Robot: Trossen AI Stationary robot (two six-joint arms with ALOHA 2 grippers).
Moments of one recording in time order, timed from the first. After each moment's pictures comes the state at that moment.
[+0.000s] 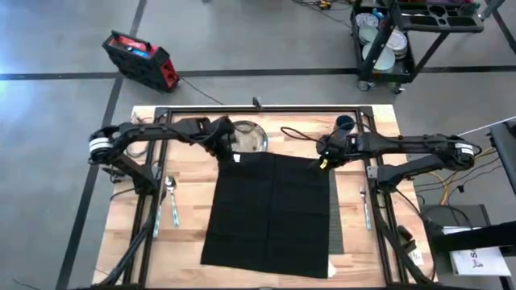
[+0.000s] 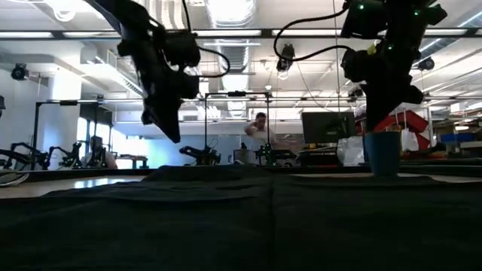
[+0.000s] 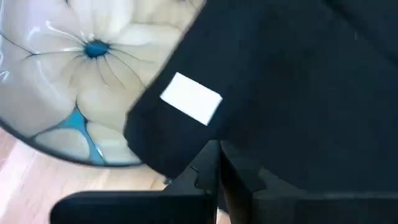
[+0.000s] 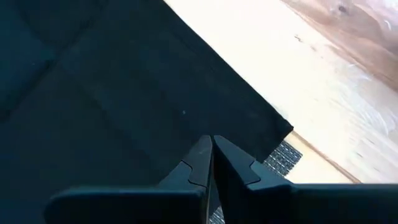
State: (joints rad) left arm 0.44 1.51 1.00 -0.61 0.15 -0.17; right arm -0.20 1.15 0.78 -0.79 0.10 0.70
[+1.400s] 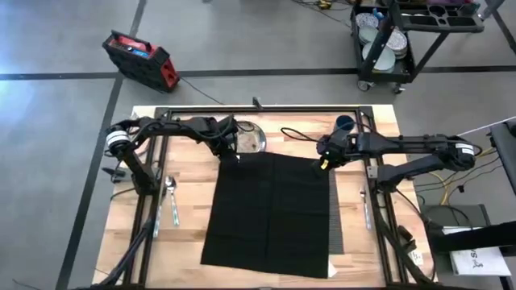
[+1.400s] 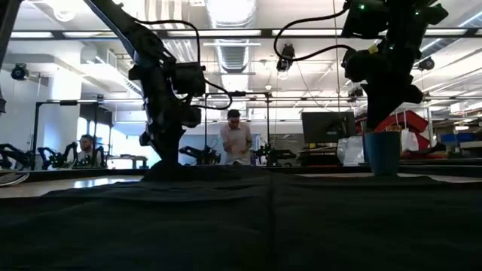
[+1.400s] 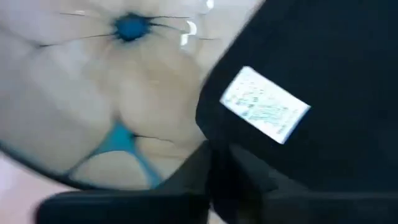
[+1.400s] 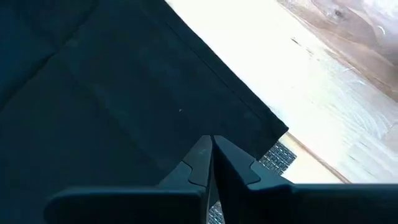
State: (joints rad) left arm 0.46 1.67 0.99 -0.60 0.17 -0.19; right arm -0.20 1.15 0.78 -0.80 0.11 0.67
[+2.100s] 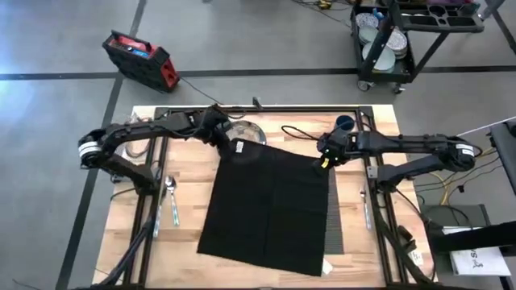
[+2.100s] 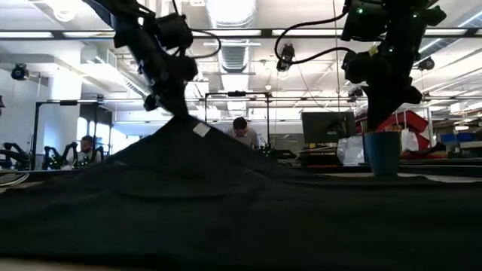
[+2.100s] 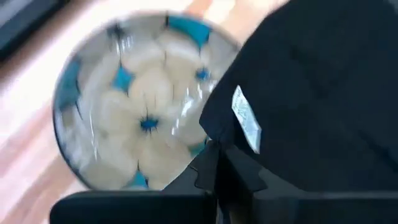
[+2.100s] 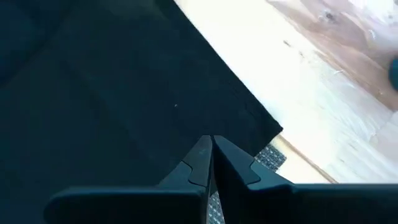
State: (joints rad) left arm 0.46 1.39 1.01 -0.52 0.08 -0.22; right arm -0.25 1.15 0.78 -0.80 0.08 0.61
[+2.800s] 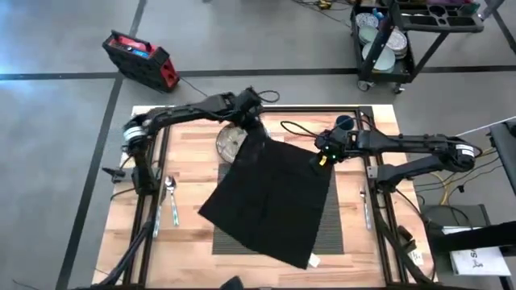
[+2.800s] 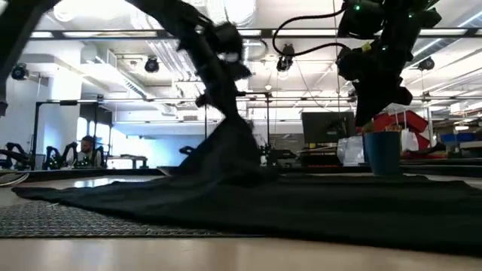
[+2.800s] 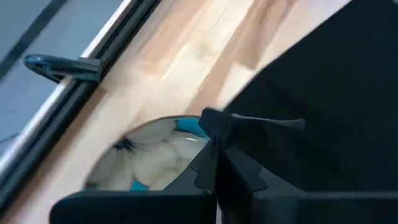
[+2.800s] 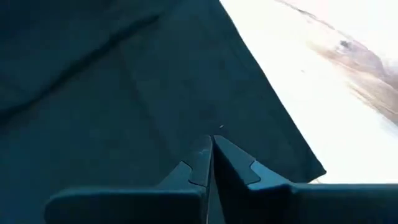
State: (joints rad) left arm 0.47 1.91 1.63 -0.72 -0.04 -0.06; right arm -0.25 1.15 0.78 -0.72 0.10 0.63
